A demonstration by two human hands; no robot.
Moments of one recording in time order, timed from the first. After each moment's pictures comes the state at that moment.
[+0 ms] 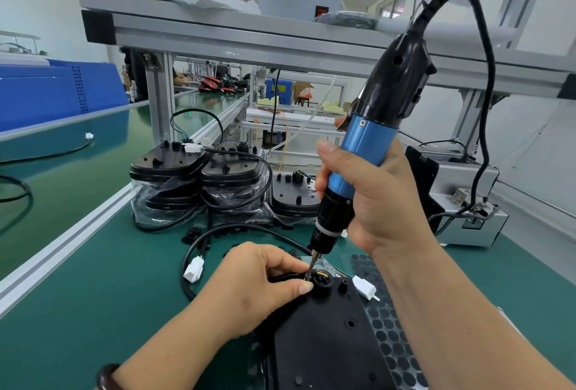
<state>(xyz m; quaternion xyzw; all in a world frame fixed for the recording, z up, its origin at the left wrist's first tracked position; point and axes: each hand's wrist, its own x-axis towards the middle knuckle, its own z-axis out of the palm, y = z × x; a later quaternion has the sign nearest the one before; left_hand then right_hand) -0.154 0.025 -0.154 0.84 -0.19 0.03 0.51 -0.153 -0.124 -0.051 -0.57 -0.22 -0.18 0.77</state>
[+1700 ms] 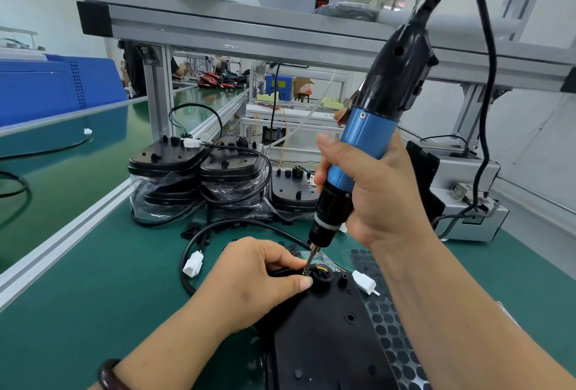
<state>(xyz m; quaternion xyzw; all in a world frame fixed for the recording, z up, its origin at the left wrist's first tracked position) -0.158 0.024 -0.153 0.85 -0.17 0.05 0.50 -0.152 -0.124 -0.052 -0.58 -0.22 -0.18 0.76</state>
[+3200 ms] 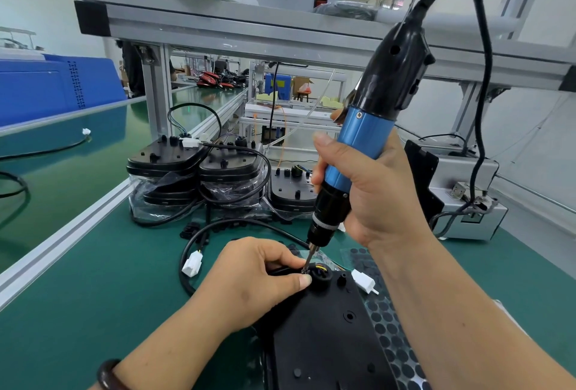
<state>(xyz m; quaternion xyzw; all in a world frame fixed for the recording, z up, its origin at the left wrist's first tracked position) -0.159 0.022 -0.152 0.84 -0.16 0.04 0.52 -0.154 -0.122 -0.052 -0.58 -0.23 -0.18 0.76</state>
